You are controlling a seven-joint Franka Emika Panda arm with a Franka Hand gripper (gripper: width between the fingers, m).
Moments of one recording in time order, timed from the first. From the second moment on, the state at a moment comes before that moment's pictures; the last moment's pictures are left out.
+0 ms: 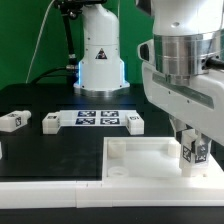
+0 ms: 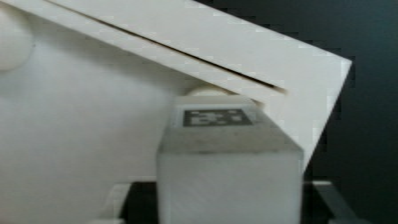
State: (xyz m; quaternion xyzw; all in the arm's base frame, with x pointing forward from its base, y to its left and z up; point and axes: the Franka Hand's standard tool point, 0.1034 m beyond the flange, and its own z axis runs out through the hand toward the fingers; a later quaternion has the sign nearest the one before) arm 0.645 0.111 0.072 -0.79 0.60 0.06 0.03
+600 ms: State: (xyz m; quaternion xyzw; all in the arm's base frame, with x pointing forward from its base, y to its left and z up) arm 0.643 0.118 0.072 -0.90 0.44 0.05 0.04
